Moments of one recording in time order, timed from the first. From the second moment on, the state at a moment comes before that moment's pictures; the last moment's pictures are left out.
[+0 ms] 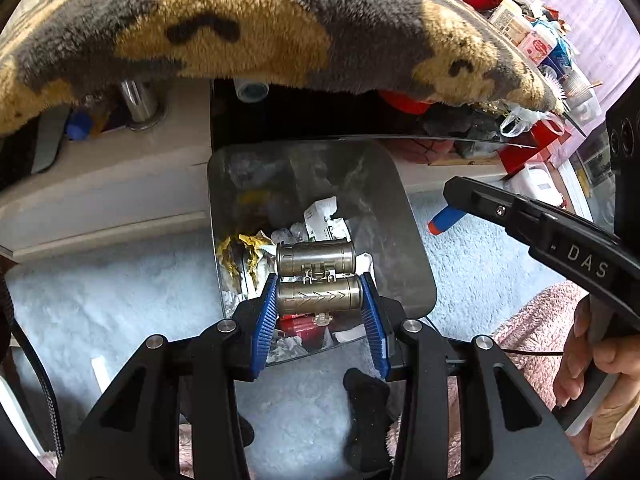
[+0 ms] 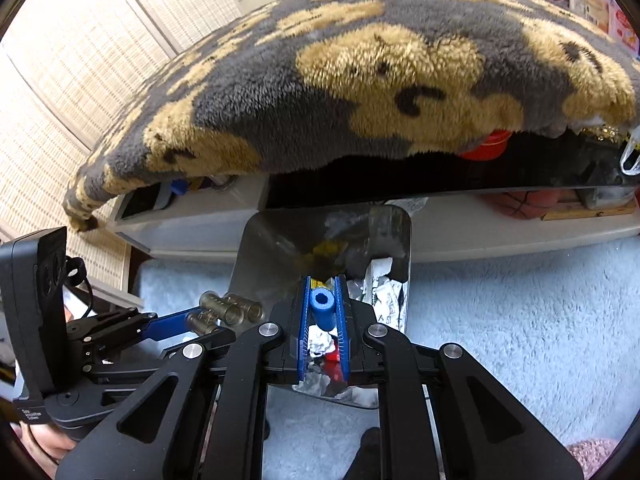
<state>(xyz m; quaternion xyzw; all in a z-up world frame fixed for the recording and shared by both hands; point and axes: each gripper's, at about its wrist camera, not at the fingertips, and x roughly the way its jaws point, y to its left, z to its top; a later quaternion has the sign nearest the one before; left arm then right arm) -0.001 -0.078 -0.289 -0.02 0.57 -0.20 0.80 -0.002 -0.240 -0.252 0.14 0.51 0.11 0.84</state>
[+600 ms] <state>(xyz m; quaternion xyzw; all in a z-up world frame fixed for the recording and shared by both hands) 0.014 -0.068 -0.274 -0.02 0.56 -0.18 0.81 0.011 -0.247 -0.242 0.14 0.50 0.08 0.85</state>
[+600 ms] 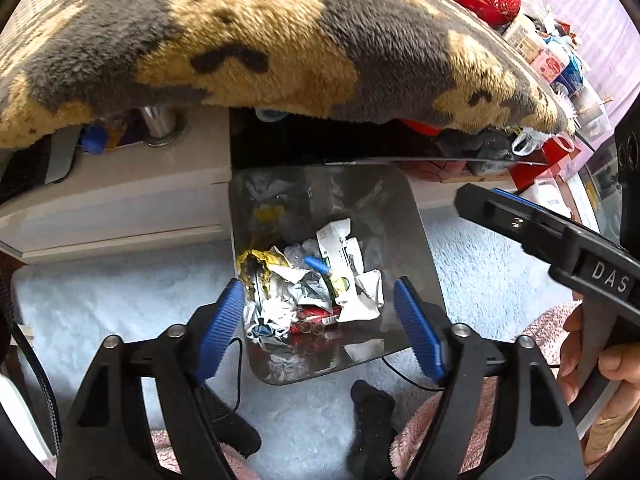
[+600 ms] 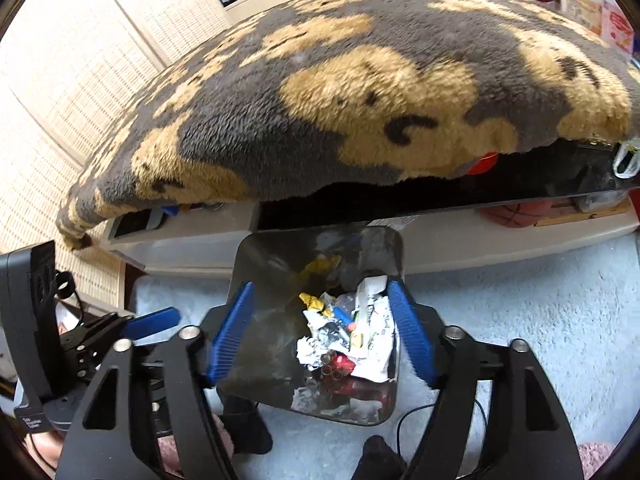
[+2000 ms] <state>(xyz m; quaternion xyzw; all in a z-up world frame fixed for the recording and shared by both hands) -0.058 -0.038 -0.051 -0.02 0.27 -0.14 0.95 -0.102 -0.268 -0.044 0.04 0.20 -0.05 0.98</state>
